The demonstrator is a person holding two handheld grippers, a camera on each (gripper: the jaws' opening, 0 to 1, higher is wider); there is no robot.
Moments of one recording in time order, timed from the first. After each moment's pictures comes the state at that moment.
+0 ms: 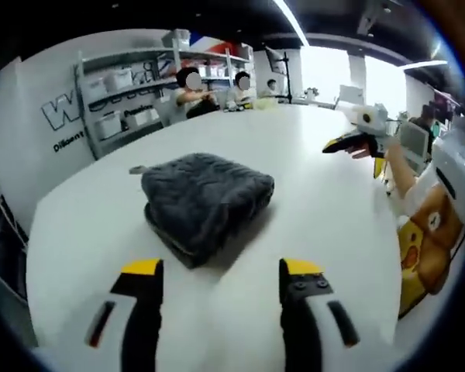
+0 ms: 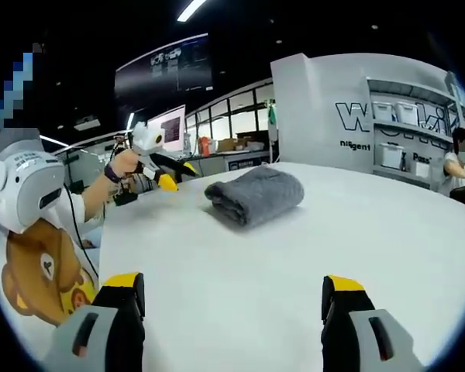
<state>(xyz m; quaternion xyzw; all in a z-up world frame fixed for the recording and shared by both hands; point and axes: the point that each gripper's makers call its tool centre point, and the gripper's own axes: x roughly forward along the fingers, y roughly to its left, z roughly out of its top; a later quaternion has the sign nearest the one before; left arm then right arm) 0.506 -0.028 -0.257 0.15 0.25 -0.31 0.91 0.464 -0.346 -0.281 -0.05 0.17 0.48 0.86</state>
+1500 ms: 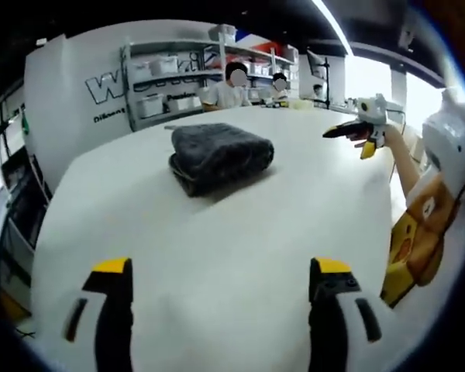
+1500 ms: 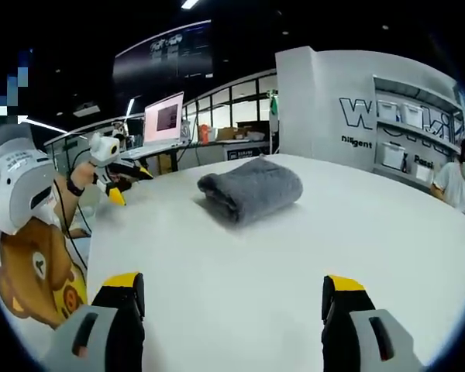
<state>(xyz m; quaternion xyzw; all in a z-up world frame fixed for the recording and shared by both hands) 0.423 0.007 -0.293 0.11 0.27 -0.21 0.93 0.478 -0.344 -0.285 -0.08 0.19 0.48 0.85</state>
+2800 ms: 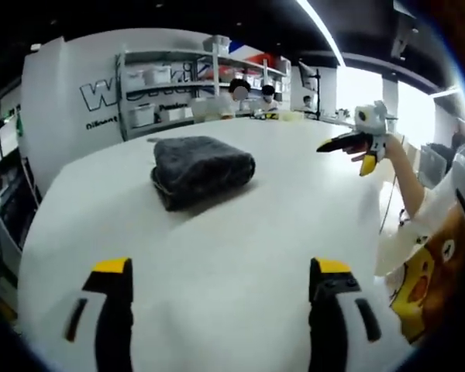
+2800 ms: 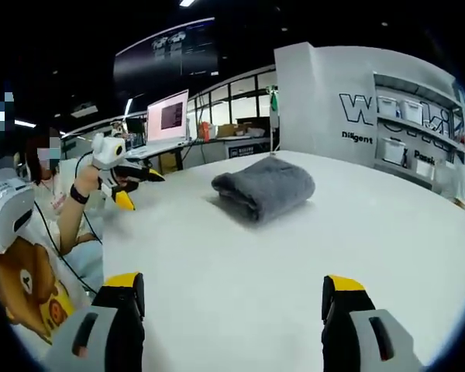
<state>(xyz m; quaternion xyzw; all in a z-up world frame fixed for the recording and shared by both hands) 0.420 -0.026 -0.287 0.09 0.24 -0.24 0.94 0.447 -0.326 -0.275 -0.08 0.20 0.47 0.85</state>
